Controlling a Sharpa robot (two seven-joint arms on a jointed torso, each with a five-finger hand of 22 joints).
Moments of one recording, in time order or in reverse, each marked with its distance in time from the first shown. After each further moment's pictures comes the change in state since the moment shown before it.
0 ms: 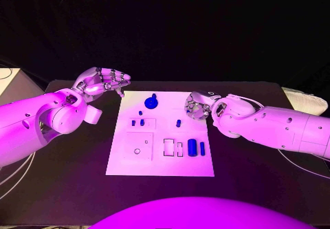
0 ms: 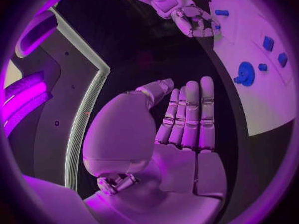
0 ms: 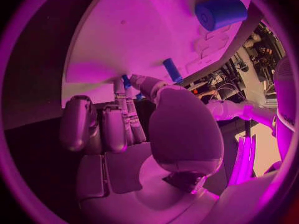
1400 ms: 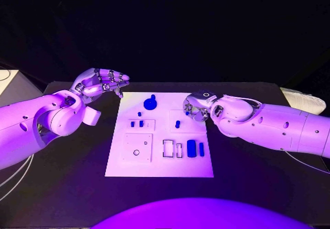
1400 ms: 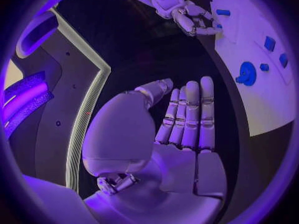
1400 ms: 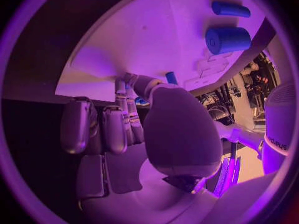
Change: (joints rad) left arm 0.000 -0.002 0.000 0.009 0.001 -0.008 0.011; left_hand -0.019 -0.001 0.006 0.006 0.000 0.000 0.000 -0.008 -0.001 0.004 -0.004 0.000 0.006 0.000 0.000 0.008 0.006 0.000 -0.003 0.004 0.000 0.002; right arm 0.003 -0.003 0.001 0.000 -0.238 0.047 0.033; right_hand 0.107 0.034 0.009 -0.006 -0.060 0.048 -0.023 0.029 -0.012 0.017 -0.027 0.082 0.029 0.000 0.000 0.020 0.041 0.000 0.000 0.000 0.032 0.001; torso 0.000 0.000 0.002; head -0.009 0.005
